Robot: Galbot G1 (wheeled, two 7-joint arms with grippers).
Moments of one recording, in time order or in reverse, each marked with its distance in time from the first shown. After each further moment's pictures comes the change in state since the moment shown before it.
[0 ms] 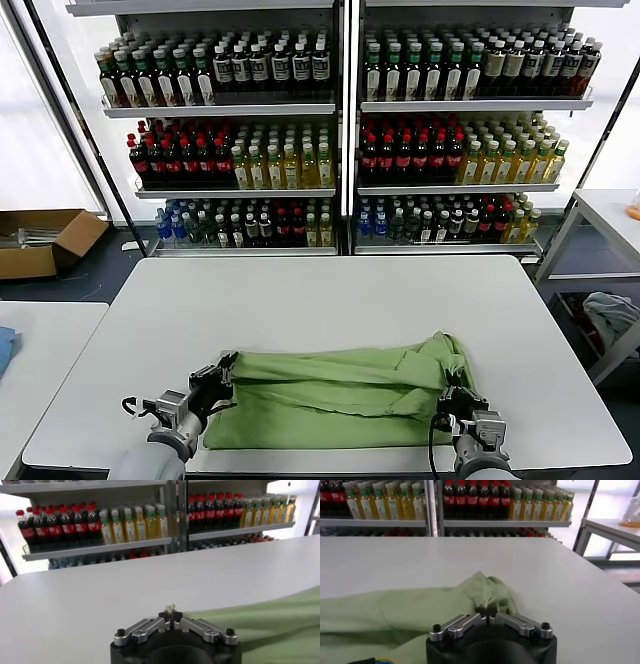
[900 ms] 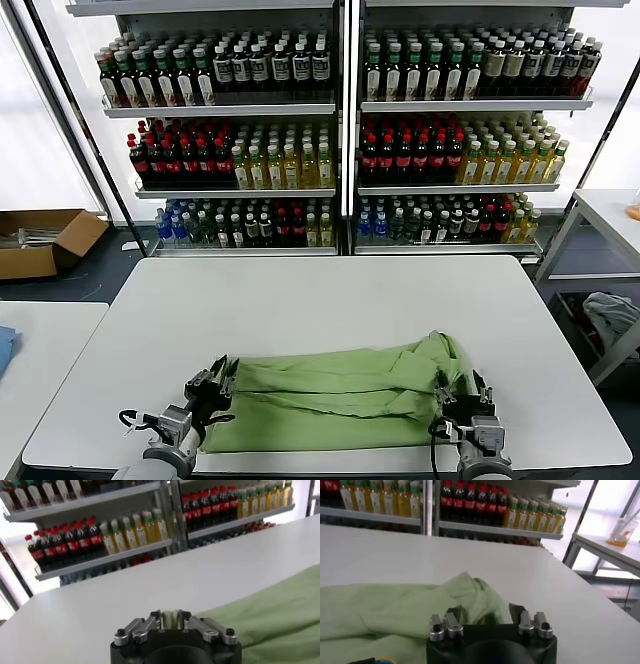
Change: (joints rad) left arm 0.077 -0.017 0.001 -0.097 0.153 -0.014 -0.008; right arm -0.013 -0.017 0.009 0.044 -0.052 0.017 0.012
